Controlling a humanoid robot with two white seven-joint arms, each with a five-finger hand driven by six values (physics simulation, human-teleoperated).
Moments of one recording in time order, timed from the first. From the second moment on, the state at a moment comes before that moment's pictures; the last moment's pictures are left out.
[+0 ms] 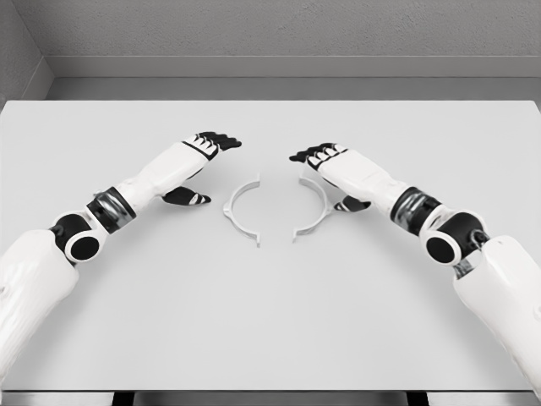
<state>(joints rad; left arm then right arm) -0.50 0.42 -0.54 -1.12 -0.61 -0.61 0.03 -0.41 -0.43 0.51 -1.50 0.71 -0.24 0.31</state>
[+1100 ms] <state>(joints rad) -0.49 0.42 -0.55 -1.13 -0.60 -0.61 0.03 -0.45 -0.38 0.55 -1.46 0.72 -0.22 0.32</state>
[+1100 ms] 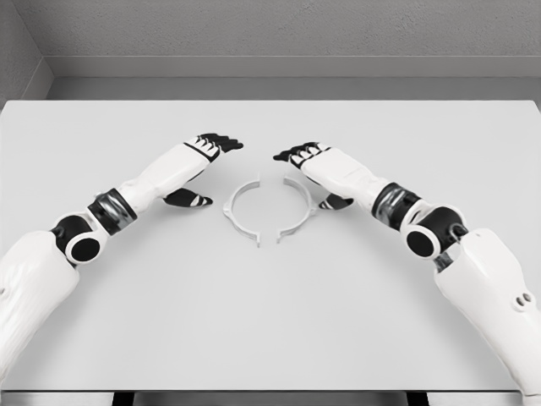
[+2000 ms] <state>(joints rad) -0.49 0.42 -0.59 -1.16 -0.60 -0.61 0.03 -0.05 -0.59 -0.18 -1.71 0.55 -0.60 0.33</state>
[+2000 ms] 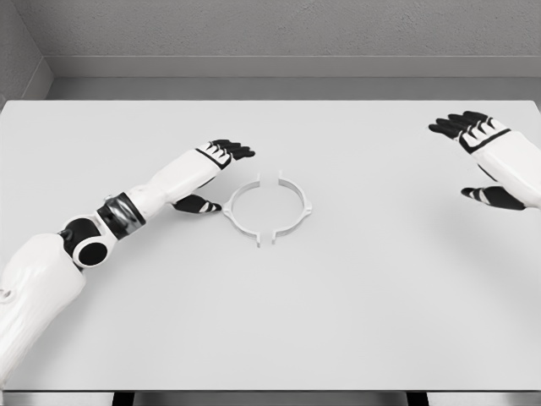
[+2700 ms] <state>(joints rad) -0.48 0.41 -0.59 -1.18 -0.60 -0.61 0.03 -0.06 -0.58 -0.14 -1.72 0.55 -0.61 0.34</state>
